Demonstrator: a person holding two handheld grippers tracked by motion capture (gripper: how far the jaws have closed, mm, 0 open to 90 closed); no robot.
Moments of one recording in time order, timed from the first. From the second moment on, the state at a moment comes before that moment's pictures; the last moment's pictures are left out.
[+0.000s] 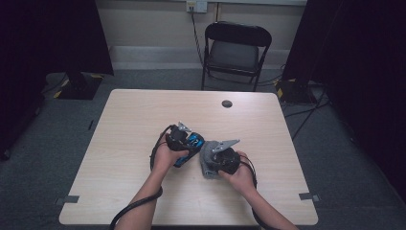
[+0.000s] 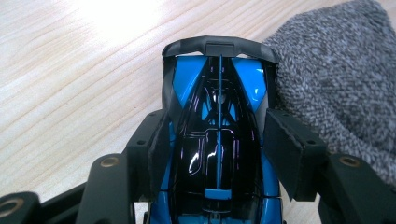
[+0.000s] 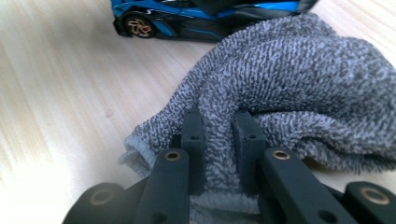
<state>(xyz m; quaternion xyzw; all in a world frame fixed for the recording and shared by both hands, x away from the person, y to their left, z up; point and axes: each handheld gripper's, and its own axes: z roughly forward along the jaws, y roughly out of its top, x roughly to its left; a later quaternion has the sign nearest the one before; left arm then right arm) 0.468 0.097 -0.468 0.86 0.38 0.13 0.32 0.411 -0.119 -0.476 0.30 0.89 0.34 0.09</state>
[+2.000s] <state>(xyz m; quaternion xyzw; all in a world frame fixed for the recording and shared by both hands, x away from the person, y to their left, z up) 0.467 0.095 -0.467 0.86 0.39 0.12 0.32 0.375 -0.073 -0.476 0.21 0.91 0.36 0.02</state>
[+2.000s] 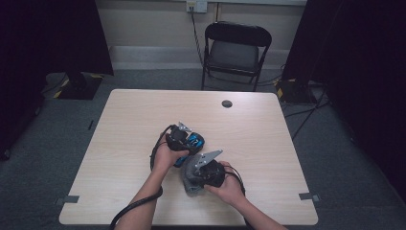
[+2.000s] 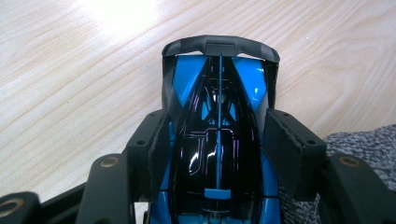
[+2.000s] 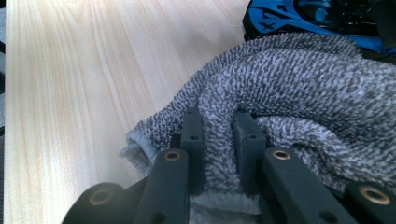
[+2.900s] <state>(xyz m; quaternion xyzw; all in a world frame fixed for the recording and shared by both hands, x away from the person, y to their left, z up) 0.468 0.095 -0.467 0.86 0.38 0.13 0.32 0.365 -0.061 -0.478 0.18 0.91 0.37 0.00</state>
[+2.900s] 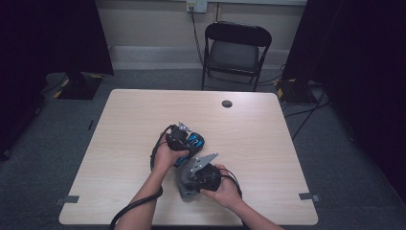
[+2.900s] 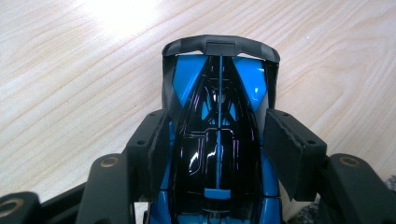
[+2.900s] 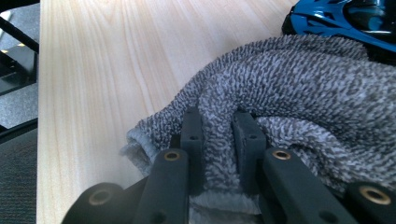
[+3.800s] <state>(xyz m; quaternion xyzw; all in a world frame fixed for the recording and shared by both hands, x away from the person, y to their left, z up) 0.467 0.095 -0.467 0.86 0.39 0.13 0.32 0.346 -0.042 -0.476 0.12 0.92 0.37 -0.02</state>
